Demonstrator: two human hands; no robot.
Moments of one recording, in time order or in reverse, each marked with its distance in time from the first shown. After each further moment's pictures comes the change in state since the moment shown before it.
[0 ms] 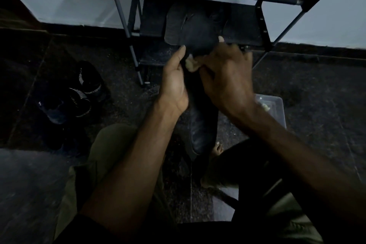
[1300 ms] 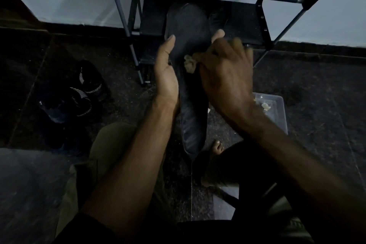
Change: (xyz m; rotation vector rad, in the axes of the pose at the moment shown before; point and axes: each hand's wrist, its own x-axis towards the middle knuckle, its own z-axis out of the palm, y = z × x) left_hand 0.000 0.000 -0.001 -0.240 -0.234 0.031; right_hand -0.002 -0.009 -0.003 -0.081 0.110 -0.045
